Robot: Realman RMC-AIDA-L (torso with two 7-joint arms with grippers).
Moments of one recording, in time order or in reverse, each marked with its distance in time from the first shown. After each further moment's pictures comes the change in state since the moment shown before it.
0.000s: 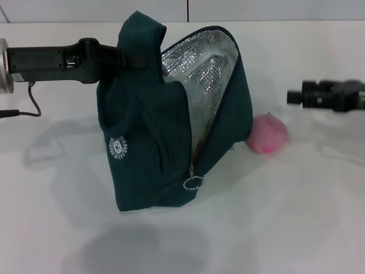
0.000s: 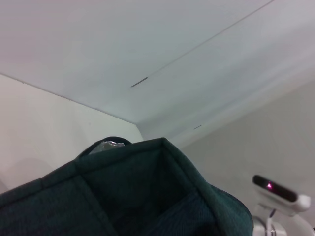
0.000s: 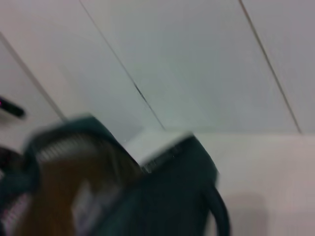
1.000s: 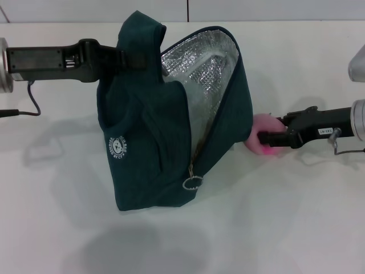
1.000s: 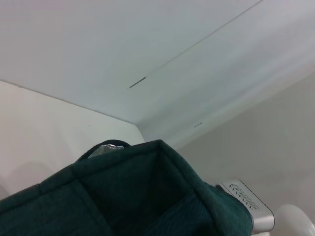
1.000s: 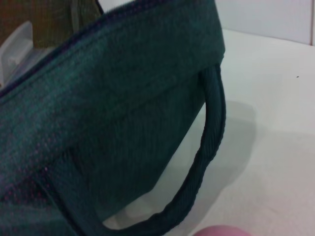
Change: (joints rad) left arm -0.001 0.002 0.003 0.002 0.001 0.000 0.025; right arm 0.082 0.075 -0.250 0.003 -0.233 0.319 -0.031
